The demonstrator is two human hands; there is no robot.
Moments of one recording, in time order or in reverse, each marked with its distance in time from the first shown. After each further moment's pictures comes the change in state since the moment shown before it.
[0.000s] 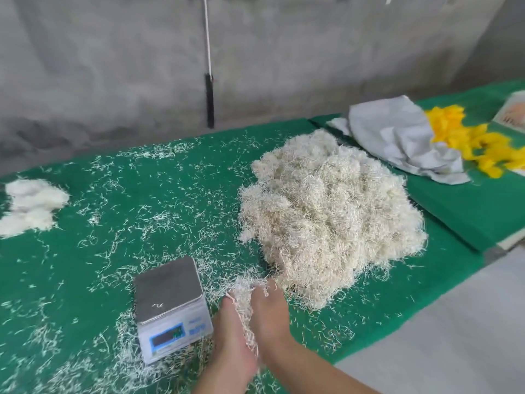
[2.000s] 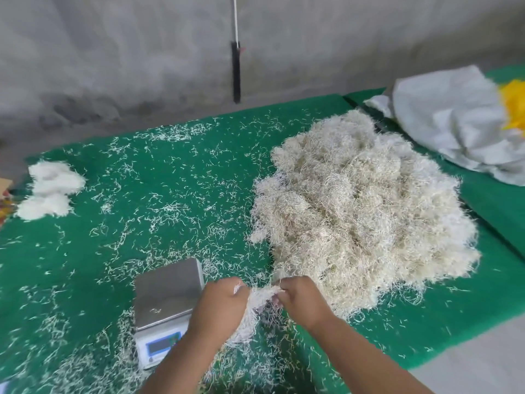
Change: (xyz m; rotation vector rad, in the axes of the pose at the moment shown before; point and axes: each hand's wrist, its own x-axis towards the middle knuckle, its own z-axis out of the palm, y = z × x) left_hand 0.050 0.078 0.046 1.215 -0.049 0.690; right_hand 0.172 0.008 -0.076 -0.851 -0.453 -0.381
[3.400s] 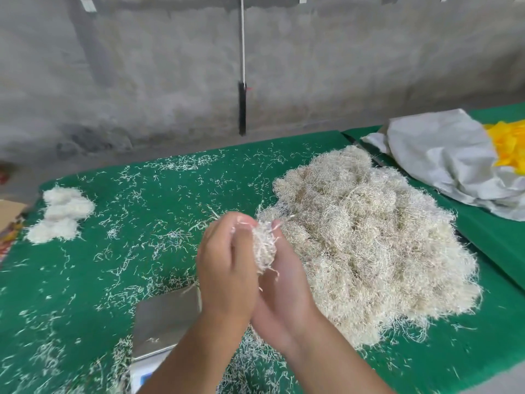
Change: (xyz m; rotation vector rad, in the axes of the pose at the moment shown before) left_hand -0.020 0.136 -0.056 -0.464 0.611 0.573; right_hand -0.056 -0.213 -0.105 1.651 -0.132 -0.033
